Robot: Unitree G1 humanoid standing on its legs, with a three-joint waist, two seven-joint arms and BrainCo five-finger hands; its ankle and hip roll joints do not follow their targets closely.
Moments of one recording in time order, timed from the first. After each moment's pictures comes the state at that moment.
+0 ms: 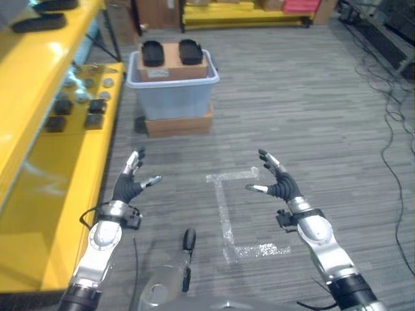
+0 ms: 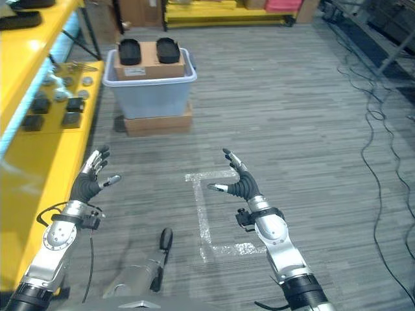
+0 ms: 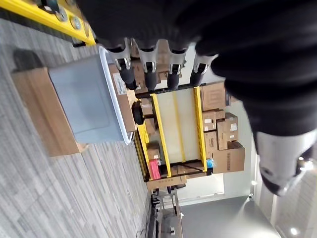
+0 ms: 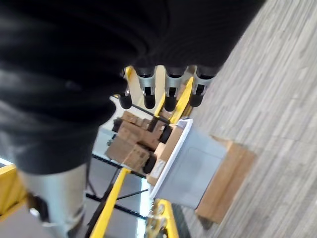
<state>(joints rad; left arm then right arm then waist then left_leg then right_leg) 0.07 0.40 -0.12 -0.03 -0.16 -0.25 0.06 0.05 -0.46 0.15 0.01 0.03 -0.22 -0.02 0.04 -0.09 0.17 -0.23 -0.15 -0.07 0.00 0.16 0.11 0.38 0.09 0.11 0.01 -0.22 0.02</state>
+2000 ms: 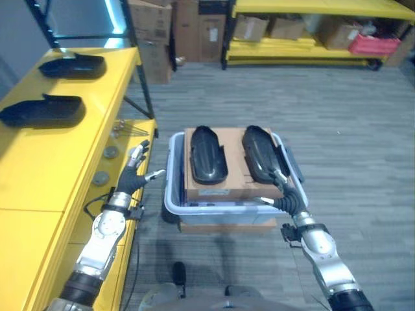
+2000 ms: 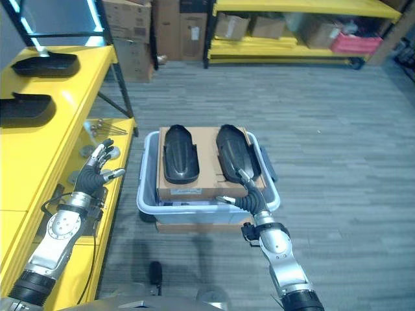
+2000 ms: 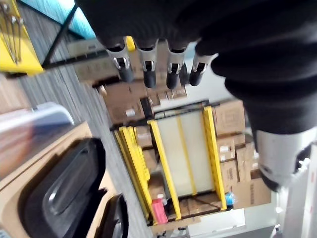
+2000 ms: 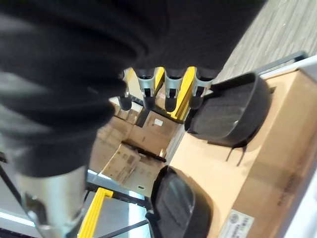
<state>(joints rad) -0.02 0.43 -0.20 0.01 -0.15 -0.23 0.05 0.12 -0.44 0.07 0.05 -0.01 -0.19 -0.02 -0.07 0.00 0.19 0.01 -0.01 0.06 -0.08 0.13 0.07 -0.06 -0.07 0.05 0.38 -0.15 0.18</state>
